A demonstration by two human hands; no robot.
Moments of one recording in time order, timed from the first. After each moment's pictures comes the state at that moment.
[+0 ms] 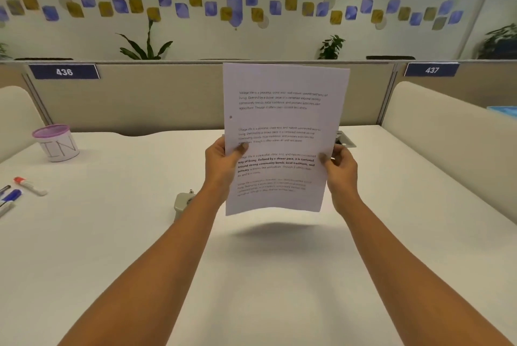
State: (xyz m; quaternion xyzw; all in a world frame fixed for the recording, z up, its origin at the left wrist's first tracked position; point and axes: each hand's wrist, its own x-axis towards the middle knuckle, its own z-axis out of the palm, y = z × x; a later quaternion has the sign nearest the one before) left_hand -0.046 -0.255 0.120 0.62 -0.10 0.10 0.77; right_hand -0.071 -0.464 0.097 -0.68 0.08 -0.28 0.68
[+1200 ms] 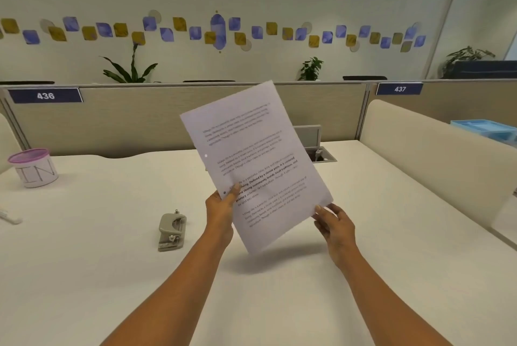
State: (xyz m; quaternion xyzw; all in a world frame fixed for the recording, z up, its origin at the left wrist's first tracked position) left_hand -0.061 -0.281 0.072 0.53 -0.01 0.02 0.85; right_hand -0.109 -0.496 0.024 -0.50 0.16 -0.18 0.83
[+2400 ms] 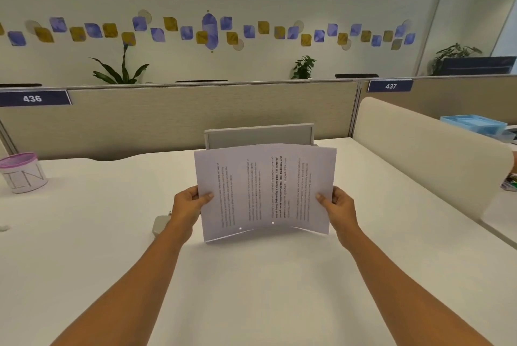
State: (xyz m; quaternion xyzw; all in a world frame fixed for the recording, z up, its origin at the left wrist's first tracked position) left_hand -0.028 -0.225 0.066 0.70 0.00 0.02 0.72; right_hand -0.102 -0.514 0.051 -0.70 0.12 -0.23 0.66
